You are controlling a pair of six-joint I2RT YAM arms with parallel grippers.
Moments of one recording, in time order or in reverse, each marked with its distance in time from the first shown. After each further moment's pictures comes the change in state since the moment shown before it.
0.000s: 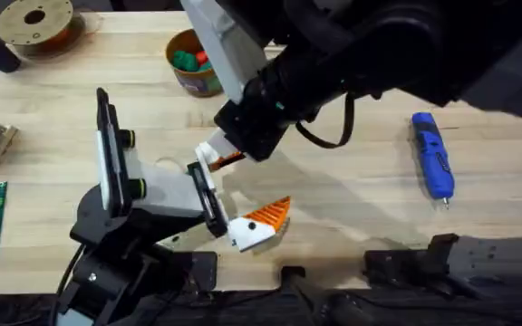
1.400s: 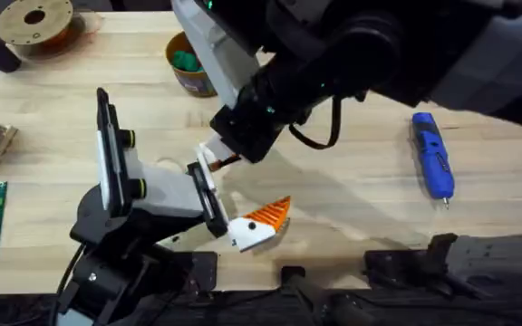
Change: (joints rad) left arm 0.000 0.000 0.000 0.000 0.000 0.000; right arm 0.002 0.035 0.000 0.002 -0.001 0.000
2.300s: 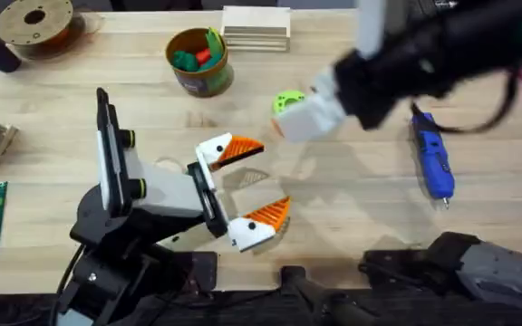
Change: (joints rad) left arm 0.000 0.000 0.000 0.000 0.000 0.000; right arm -0.294 -0.334 -0.141 -0.102 -0.061 0.009
